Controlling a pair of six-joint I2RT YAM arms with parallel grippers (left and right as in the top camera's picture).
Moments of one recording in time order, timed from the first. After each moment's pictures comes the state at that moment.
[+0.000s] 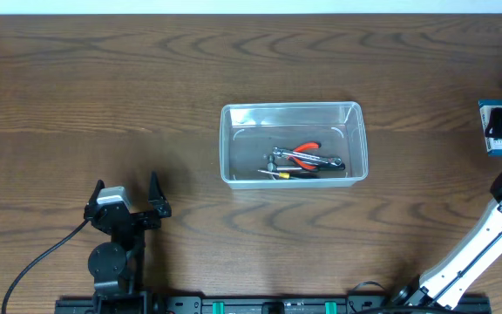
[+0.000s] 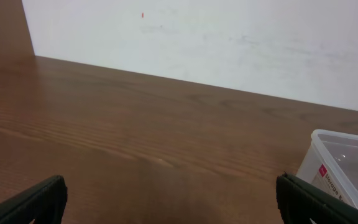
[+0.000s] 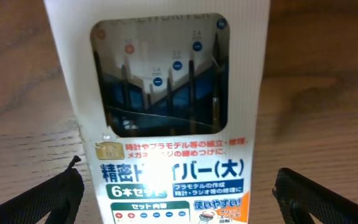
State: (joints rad) left arm 0.08 0.01 0.02 -0.11 -0.01 -0.15; right arm -0.67 2.50 2.22 -1.18 -0.03 -0.57
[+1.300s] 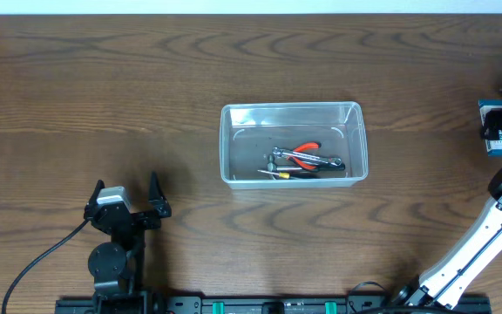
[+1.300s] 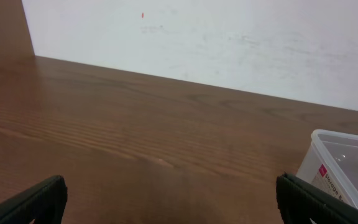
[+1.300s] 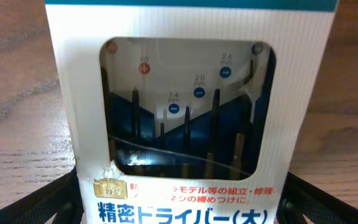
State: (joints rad) left arm 0.08 0.01 0.02 -0.11 -0.01 -0.15; right arm -0.66 2.54 2.23 -1.16 -0.04 -0.64
